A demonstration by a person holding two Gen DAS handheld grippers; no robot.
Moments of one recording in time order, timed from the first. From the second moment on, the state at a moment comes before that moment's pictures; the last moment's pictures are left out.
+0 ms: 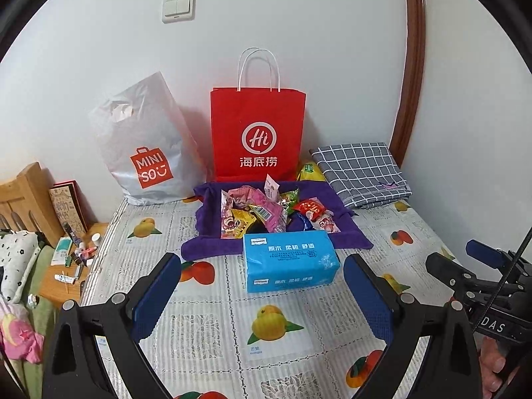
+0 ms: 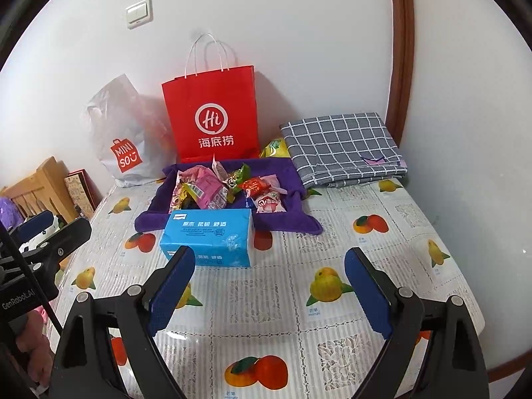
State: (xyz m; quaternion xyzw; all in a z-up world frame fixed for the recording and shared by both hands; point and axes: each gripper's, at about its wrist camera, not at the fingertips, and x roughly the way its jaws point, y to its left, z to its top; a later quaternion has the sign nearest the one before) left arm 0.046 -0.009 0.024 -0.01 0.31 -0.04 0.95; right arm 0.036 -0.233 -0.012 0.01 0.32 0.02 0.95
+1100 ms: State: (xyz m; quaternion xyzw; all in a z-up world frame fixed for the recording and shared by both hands) left arm 0.042 -0.008 0.025 -0.01 0.31 -0.04 0.95; right arm 0.030 -0.230 -0.011 0.01 0.32 0.02 0.95
